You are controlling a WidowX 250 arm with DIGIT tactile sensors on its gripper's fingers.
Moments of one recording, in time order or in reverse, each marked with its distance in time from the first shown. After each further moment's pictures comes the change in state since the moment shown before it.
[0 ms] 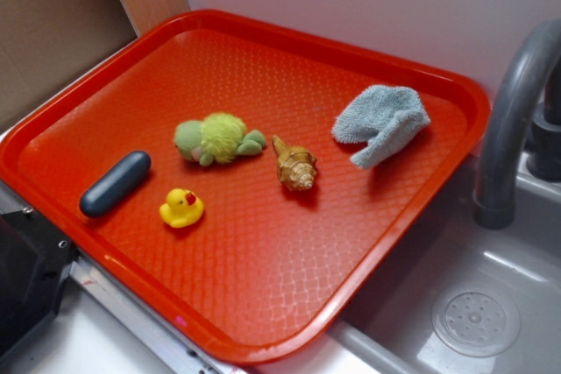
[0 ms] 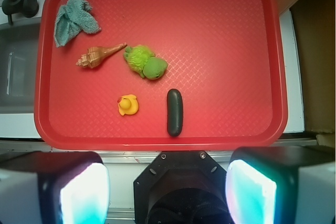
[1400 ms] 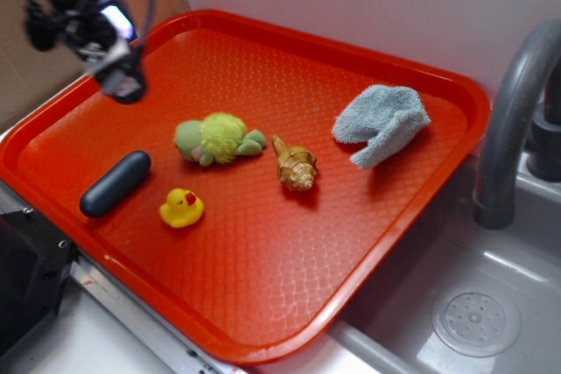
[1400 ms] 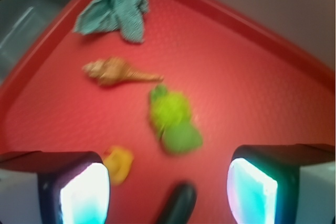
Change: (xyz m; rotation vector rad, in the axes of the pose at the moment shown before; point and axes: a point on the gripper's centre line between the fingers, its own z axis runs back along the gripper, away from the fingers) arm 0.071 -0.030 -0.121 0.011 -0.150 -0.568
